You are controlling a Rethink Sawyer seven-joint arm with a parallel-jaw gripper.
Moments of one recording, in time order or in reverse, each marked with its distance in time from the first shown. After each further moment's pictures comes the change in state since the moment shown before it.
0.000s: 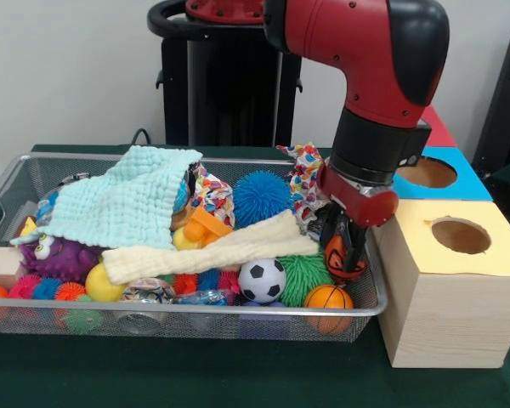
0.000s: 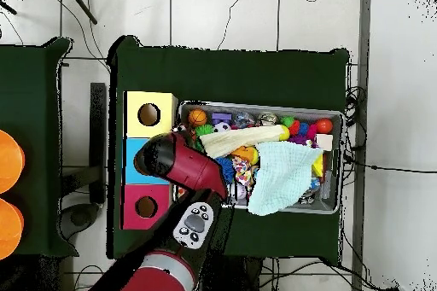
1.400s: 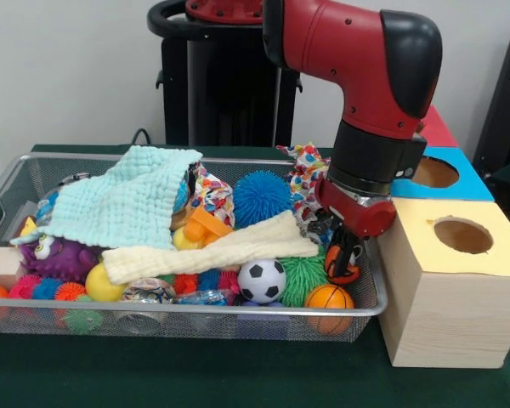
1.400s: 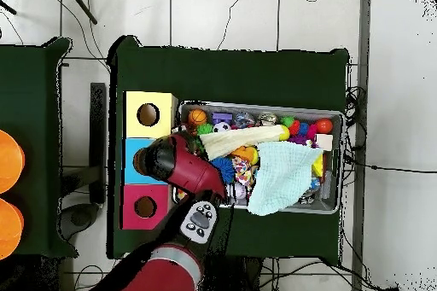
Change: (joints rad) arm -0.011 0.003 0.039 0.033 0.006 -0.099 0.000
